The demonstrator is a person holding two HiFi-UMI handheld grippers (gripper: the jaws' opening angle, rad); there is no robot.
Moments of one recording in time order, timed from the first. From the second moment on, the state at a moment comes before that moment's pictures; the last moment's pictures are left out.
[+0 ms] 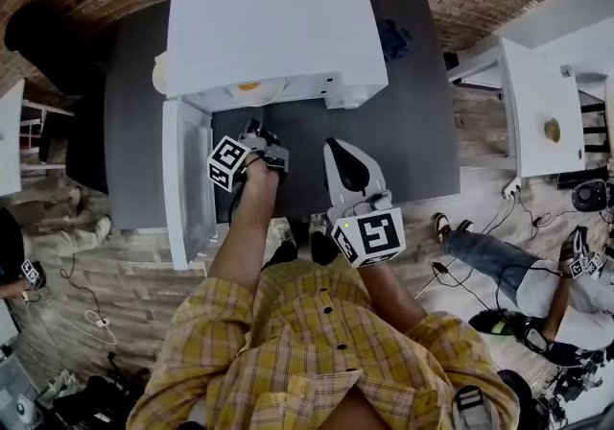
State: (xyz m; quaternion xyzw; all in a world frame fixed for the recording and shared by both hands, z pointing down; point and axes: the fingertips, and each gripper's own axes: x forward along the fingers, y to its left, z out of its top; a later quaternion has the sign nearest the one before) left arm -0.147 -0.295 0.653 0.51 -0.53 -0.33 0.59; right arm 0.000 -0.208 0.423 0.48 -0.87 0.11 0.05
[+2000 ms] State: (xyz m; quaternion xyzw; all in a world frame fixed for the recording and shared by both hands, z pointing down) left arm -0.154 -0.325 0.688 0.41 -0.54 -0.41 0.61; right arm 0.017 -0.204 0.443 0.48 -0.86 0.12 0.06
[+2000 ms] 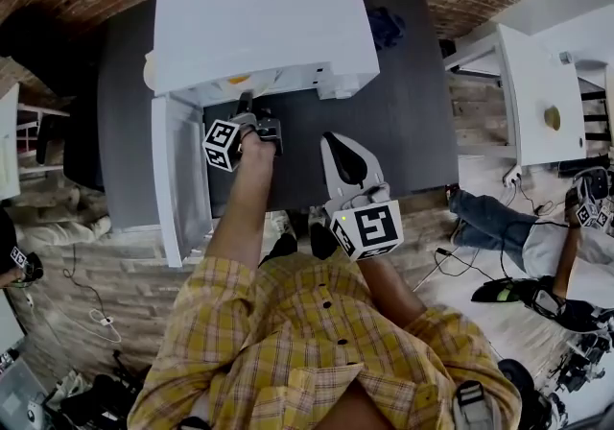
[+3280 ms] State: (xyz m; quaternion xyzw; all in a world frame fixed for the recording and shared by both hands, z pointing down) left arm -0.132 -0.215 0.615 0.46 -0.50 -0.41 0.60; right arm 0.035 -0.144 0.424 0.50 -0.86 0.11 0.04
